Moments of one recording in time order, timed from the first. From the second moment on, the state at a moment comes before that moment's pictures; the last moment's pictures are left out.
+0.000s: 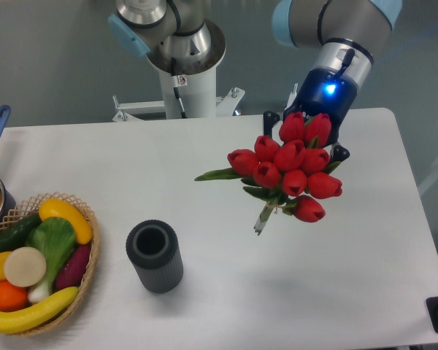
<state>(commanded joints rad) 2.83 -1.75 -1.71 -0.71 0.42 0.85</state>
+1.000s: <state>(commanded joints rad) 2.81 -1.62 -1.78 -0.72 0.85 0.88</state>
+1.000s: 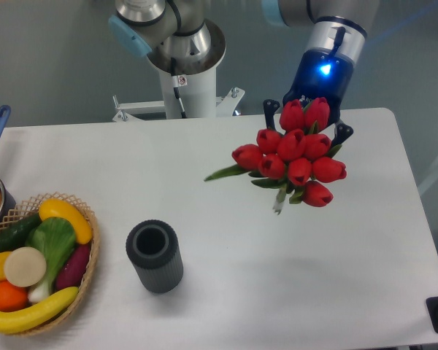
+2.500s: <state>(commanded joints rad) 2.53 -1.90 -1.86 -0.79 1.69 1.25</state>
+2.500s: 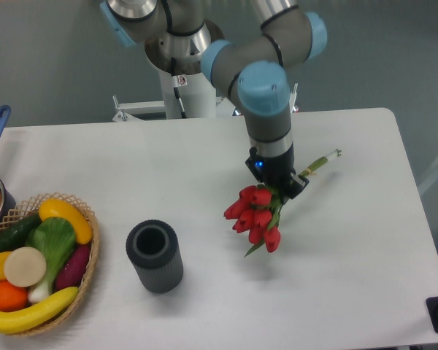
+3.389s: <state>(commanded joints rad) 2.51 -1.95 -1.81 -0.78 1.68 1.25</state>
